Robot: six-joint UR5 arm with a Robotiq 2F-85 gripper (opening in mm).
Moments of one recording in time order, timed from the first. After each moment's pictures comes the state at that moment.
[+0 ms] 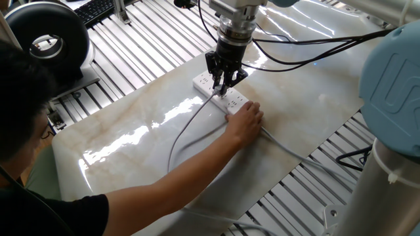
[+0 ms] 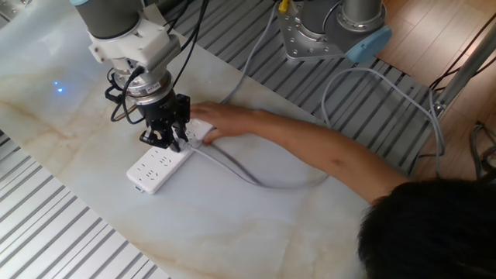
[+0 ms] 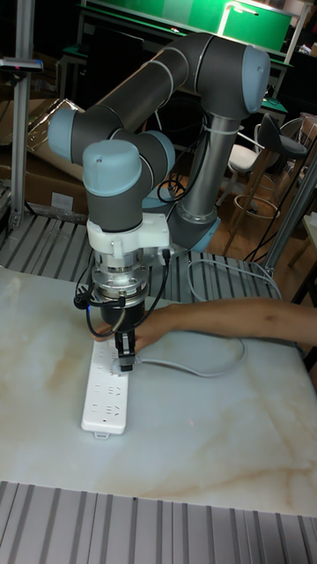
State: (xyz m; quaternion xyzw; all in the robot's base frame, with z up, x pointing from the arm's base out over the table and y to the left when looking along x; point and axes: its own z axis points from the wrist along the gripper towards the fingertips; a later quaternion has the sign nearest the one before) arm 0.555 -0.016 0.058 -0.75 0.65 0.09 0.08
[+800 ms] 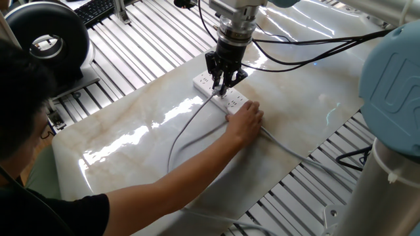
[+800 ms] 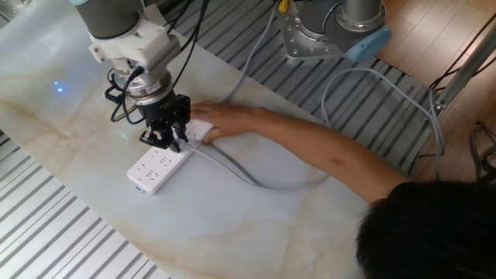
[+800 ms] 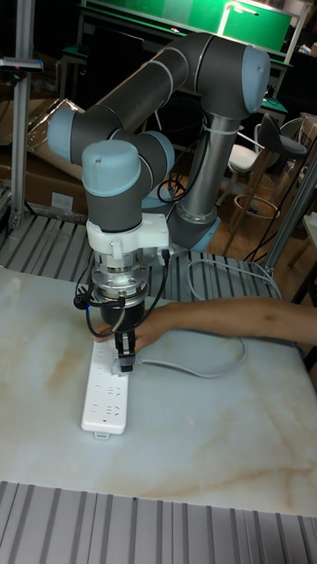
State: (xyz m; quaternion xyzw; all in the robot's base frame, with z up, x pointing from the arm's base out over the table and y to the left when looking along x) arm 0.556 -0.016 0.057 -0.75 0.65 0.09 0.09
